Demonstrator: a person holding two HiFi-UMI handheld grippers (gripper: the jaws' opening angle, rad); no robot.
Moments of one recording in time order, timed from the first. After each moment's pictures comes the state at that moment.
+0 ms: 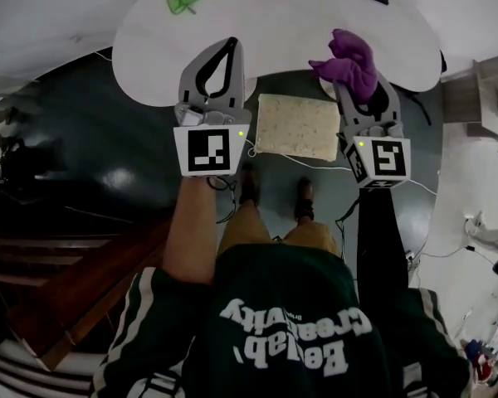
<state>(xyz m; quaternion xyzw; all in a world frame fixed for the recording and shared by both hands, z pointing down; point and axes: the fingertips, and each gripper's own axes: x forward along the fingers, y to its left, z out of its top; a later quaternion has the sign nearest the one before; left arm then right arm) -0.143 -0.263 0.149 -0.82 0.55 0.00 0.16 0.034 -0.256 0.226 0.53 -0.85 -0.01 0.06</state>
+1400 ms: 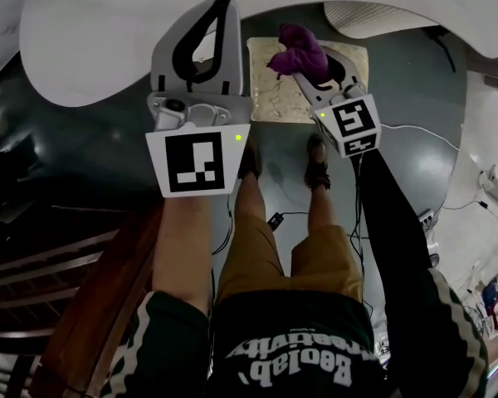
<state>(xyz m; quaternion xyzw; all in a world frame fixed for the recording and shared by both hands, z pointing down) -0.160 -0.309 0.363 -0.85 0.52 0.00 0.08 -0.066 -0.270 0.577 0.40 -0.88 0.11 0.23</state>
